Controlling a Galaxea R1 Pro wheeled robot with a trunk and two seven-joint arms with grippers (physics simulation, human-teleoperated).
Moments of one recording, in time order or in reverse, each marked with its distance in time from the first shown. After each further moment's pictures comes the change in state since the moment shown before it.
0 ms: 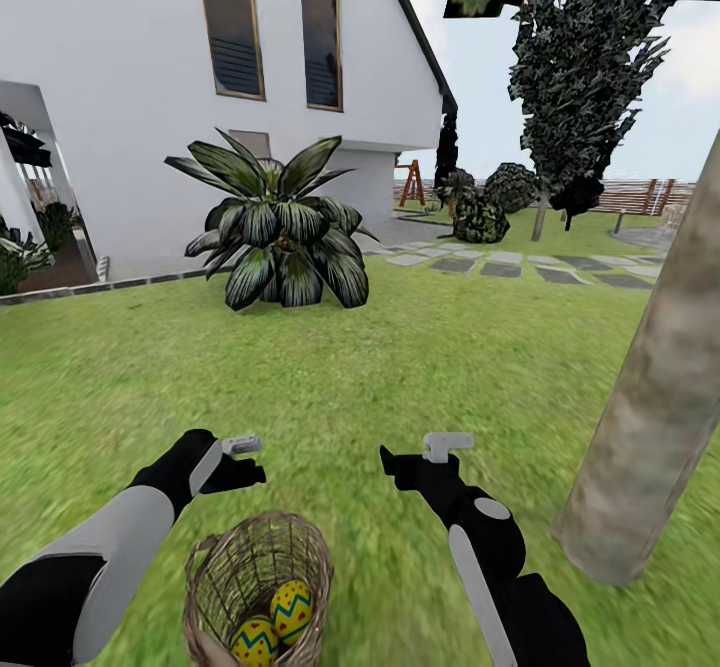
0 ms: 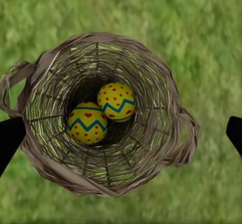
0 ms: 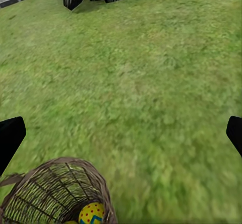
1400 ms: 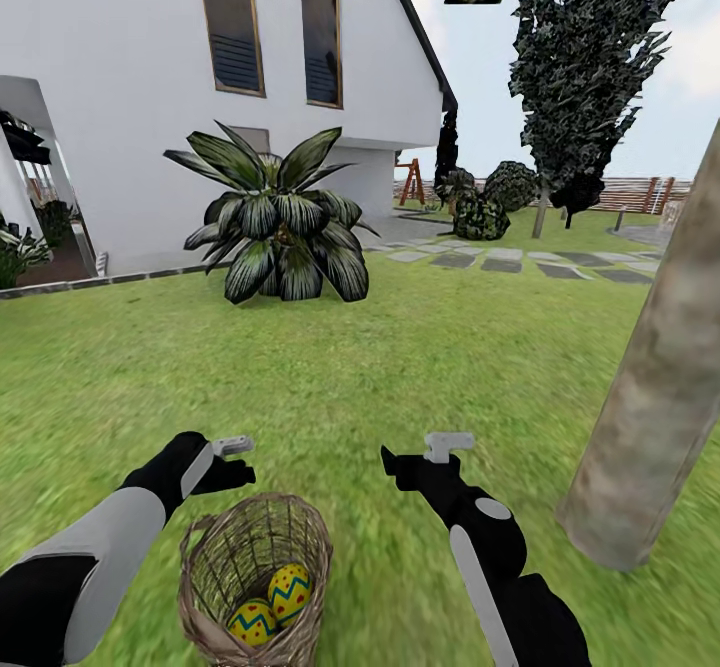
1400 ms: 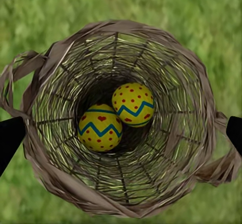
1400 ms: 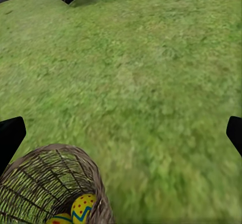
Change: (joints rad) left arm 0.001 0.027 0.000 0.018 -0.011 -0.039 0.008; right arm 0.001 -0.002 -0.003 0.000 0.000 0.002 0.000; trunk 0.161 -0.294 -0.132
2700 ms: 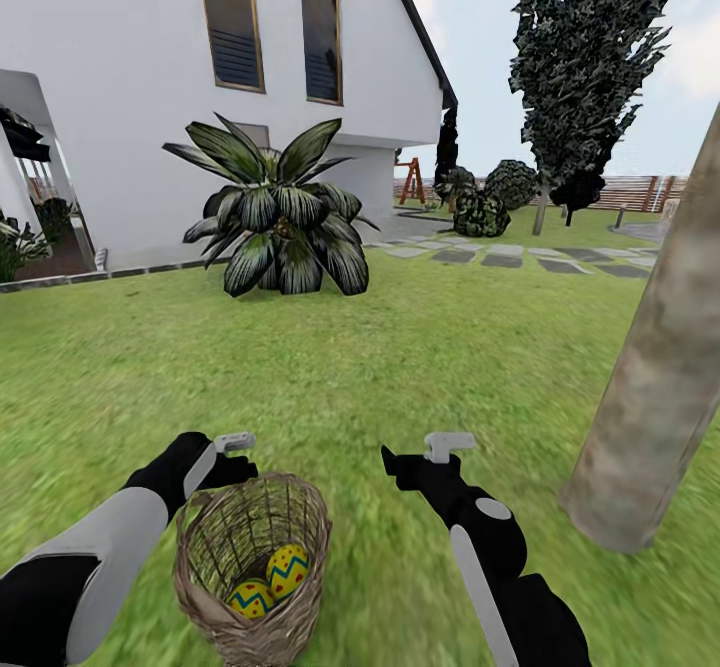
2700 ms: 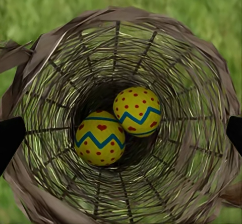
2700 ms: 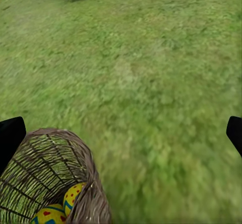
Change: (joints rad) left arm 0.000 -0.008 -0.008 0.000 -0.005 -0.055 0.001; right arm 0.000 0.000 -0.002 0.000 0.000 -0.001 0.000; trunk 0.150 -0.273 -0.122
